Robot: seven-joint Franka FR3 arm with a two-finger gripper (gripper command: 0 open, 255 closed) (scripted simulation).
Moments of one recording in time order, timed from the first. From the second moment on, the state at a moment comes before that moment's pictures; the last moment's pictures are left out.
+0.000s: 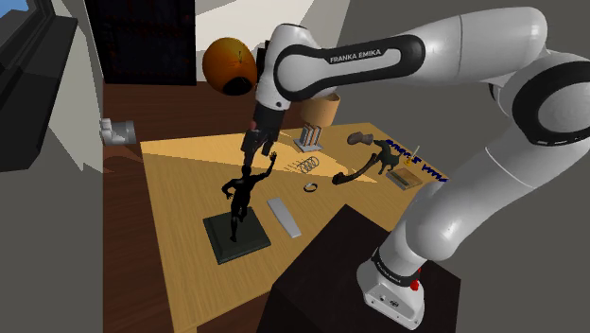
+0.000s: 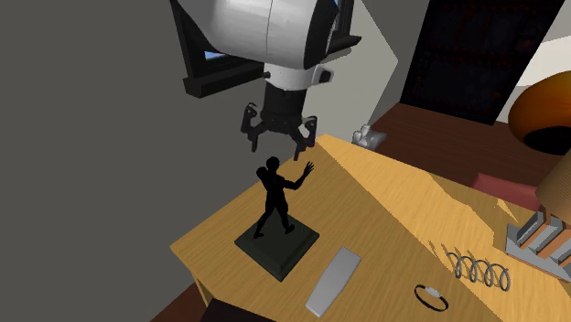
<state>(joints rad) 0.05 -0.23 0.20 -2.27 0.24 2.06 -0.06</state>
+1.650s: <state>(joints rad) 0.06 -0.15 0.21 -2.26 0.24 2.15 -0.05</state>
